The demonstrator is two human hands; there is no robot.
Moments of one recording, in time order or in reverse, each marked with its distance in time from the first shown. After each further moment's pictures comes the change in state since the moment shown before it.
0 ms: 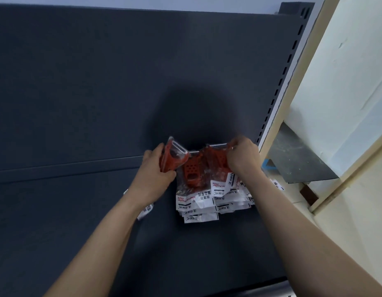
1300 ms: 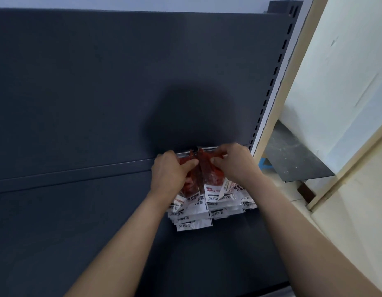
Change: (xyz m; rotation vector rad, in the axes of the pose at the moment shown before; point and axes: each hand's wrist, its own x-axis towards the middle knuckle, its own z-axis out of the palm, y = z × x) left_hand 0.035 0.021 0.054 0.220 0.177 -0.115; right_hand -0.002 0.009 -0.017 -0.090 -0.206 -0.257
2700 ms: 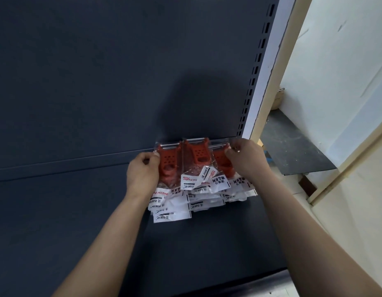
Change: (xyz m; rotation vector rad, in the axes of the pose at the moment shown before) left_hand -0.015 -0.015 0.016 -0.474 0.135 -0.291; right_hand -0.003 0.057 -0.020 0.108 0.028 0.197
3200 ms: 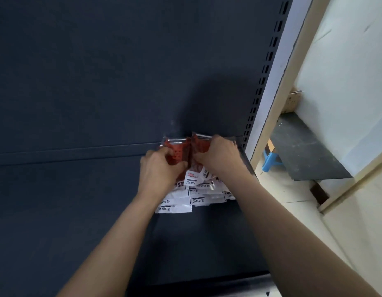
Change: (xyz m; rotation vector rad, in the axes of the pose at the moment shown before) left_hand -0.033 0.018 0.003 0.474 -0.074 0.258; right_hand -0.015 -0.051 0.023 -0.104 -0.158 -0.125
